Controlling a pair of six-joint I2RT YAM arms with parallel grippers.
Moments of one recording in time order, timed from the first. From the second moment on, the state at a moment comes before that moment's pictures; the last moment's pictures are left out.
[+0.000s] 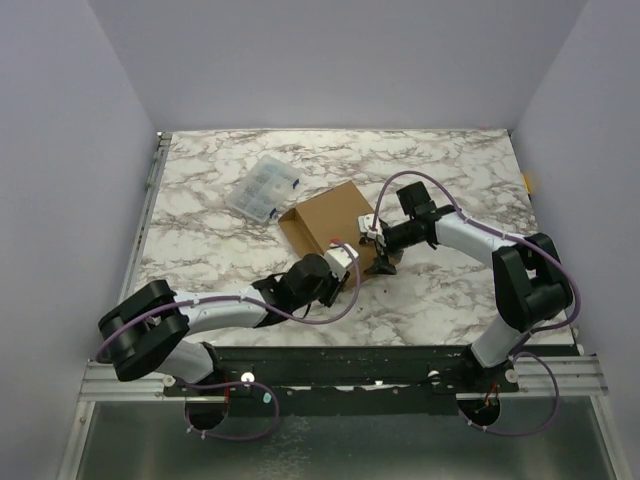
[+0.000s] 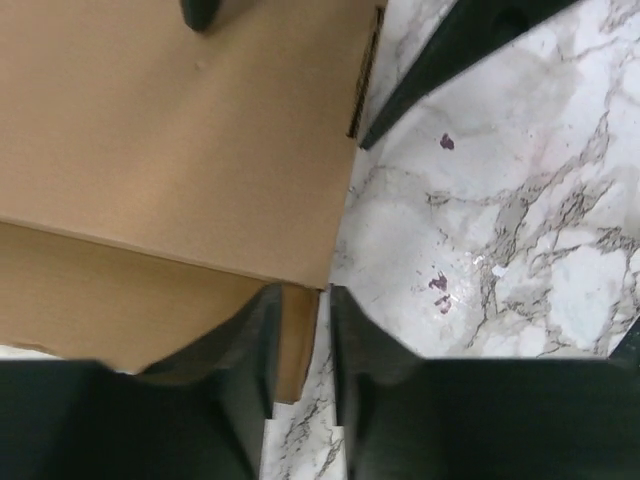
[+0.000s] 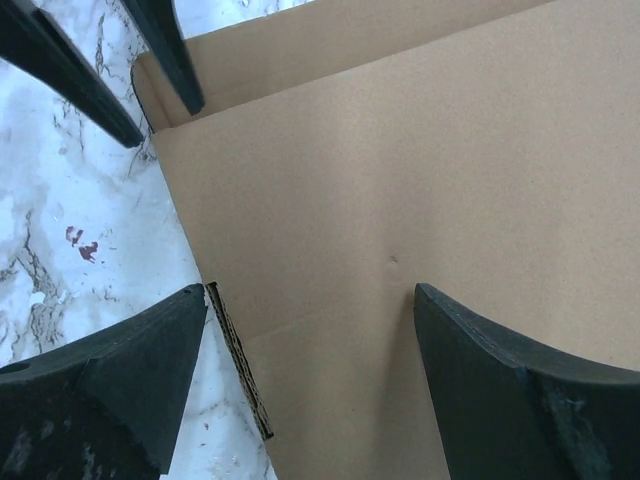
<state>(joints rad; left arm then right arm) -1.01 1.40 0.57 0.30 -0.12 -0.10 0.40 1.68 1.01 -0.46 -0.89 -1.18</state>
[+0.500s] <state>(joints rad) -0.75 1.13 0.69 0.04 -0.12 -0.44 0.38 1.65 1.08 -0.54 -0.89 -1.04</state>
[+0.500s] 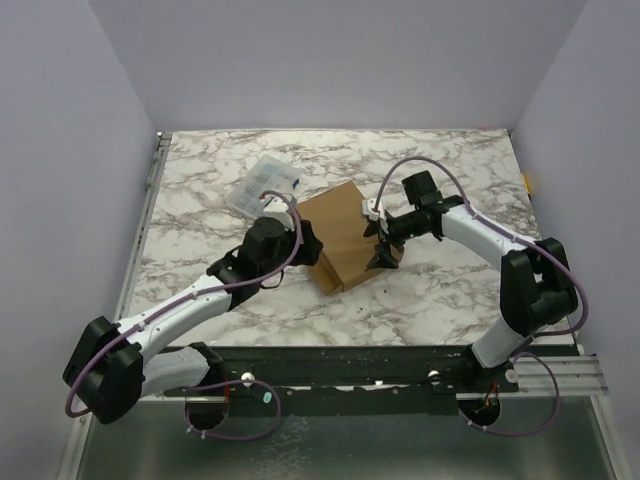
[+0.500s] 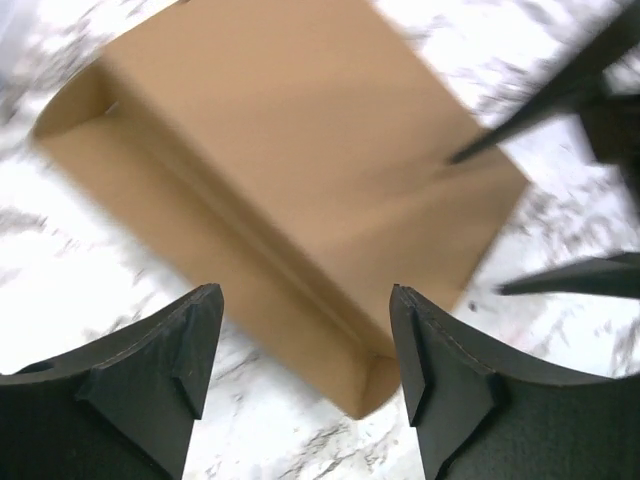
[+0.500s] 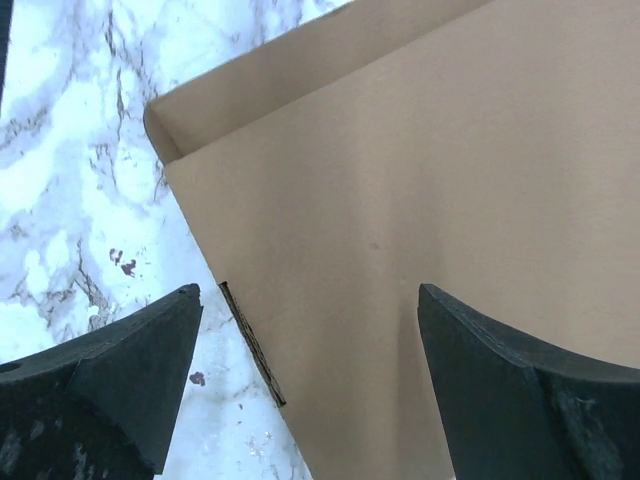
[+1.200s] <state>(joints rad) -0.44 1.51 0.54 0.24 -0.04 -0.88 0.18 1.88 1.24 -0.25 -0.56 -0.35</state>
